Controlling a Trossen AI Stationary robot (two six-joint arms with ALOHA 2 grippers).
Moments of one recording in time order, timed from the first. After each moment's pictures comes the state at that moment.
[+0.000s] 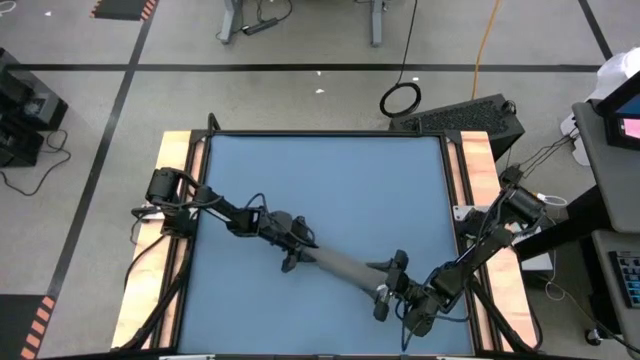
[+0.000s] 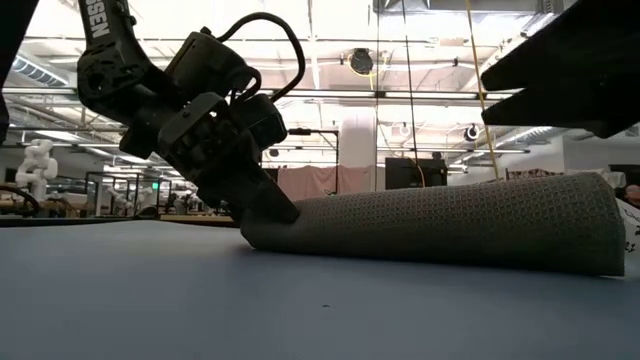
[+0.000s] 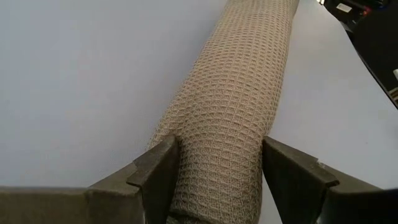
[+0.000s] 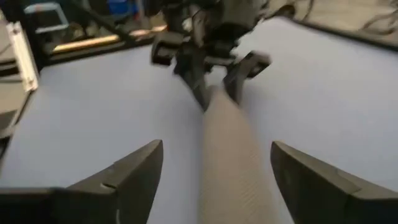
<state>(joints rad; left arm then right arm) -0.09 1.86 0.60 0.70 0.26 -0.28 0.84 1.72 0.77 0.16 1.09 0.88</state>
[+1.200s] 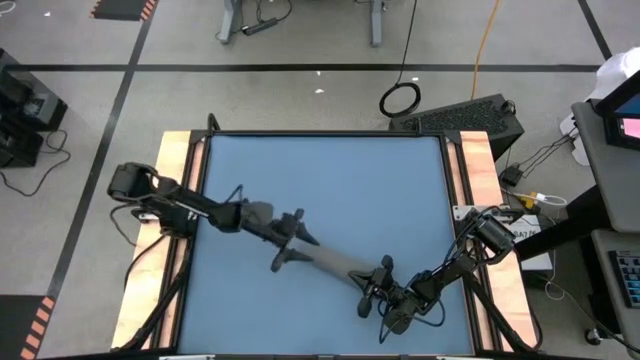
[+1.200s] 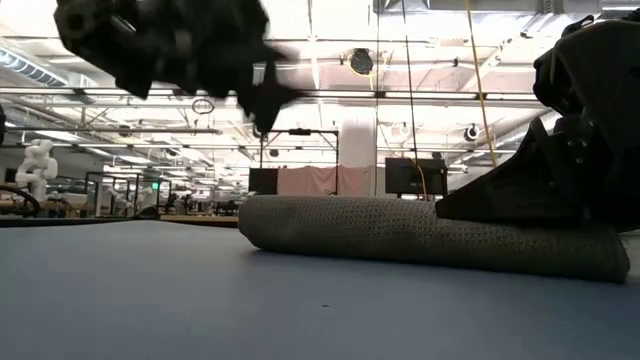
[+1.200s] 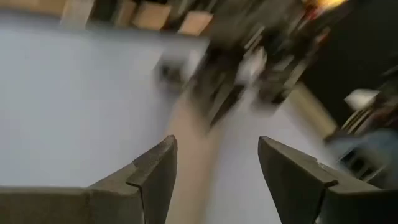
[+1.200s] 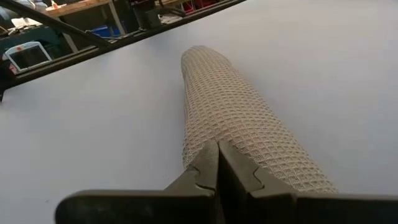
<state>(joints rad) -0.10 1.56 0.60 0.61 0.29 -0.17 0.77 2.09 0.77 0.51 1.12 1.03</state>
